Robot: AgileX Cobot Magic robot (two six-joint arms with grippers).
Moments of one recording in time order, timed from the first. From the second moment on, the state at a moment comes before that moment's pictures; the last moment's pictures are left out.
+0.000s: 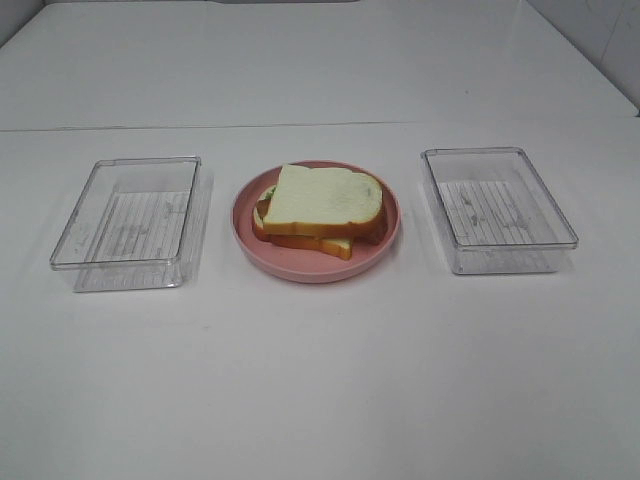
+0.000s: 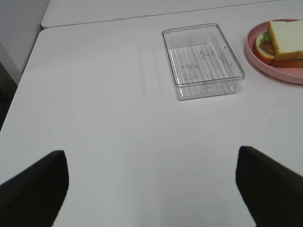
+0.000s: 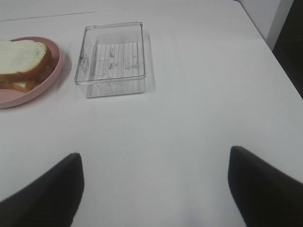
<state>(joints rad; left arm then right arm) 0.02 0.00 -0.51 -0.04 1.06 0.07 0.01 -0.01 -0.50 -0.06 1.05 0.05</state>
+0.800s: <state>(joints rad) 0.02 0.00 -0.51 -0.04 1.06 0.07 0.01 -0.01 -0.50 -0.06 1.05 0.06</state>
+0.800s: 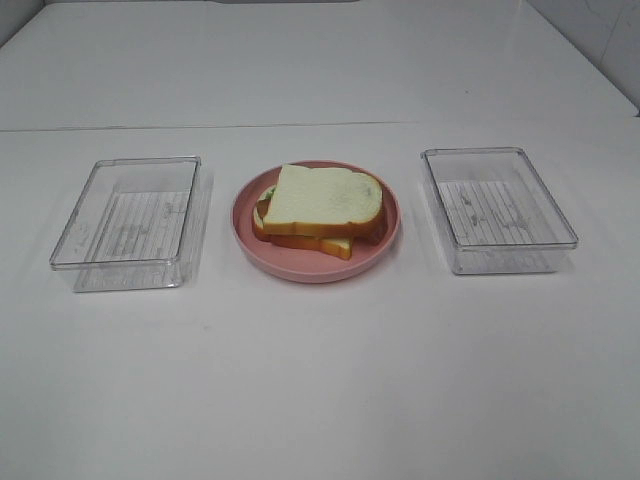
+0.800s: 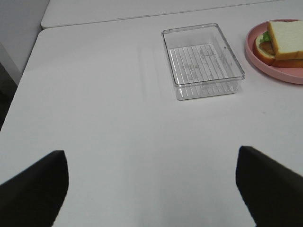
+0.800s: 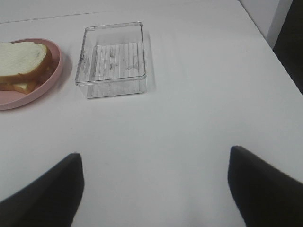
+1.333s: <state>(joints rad) 0.02 0.00 -0.51 -0.04 1.06 0.07 0.01 -0.01 -0.50 -0.06 1.05 0.06</state>
